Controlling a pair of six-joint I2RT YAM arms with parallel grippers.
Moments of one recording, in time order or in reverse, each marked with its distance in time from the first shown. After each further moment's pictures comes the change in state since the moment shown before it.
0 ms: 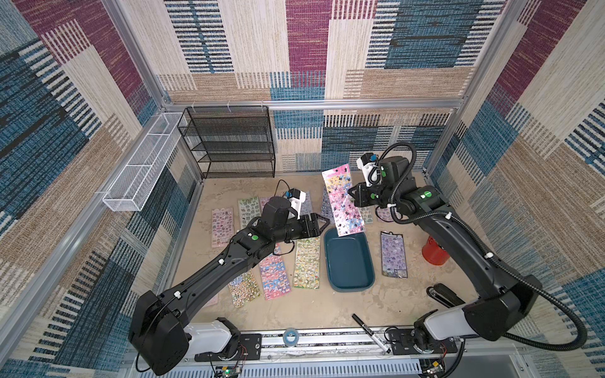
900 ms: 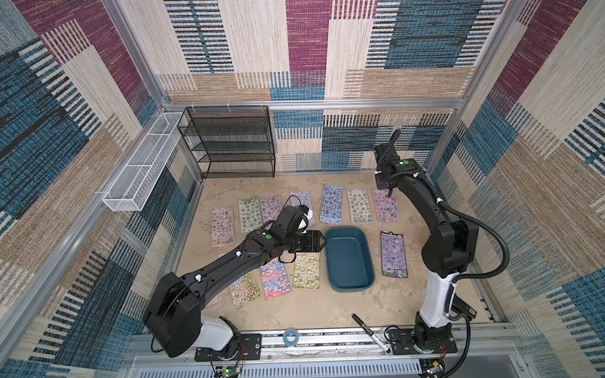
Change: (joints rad) left arm -0.034 0.121 -0.021 -0.174 -0.055 0.132; right arm -0.233 0.521 0.372 -0.174 0.663 -0.175
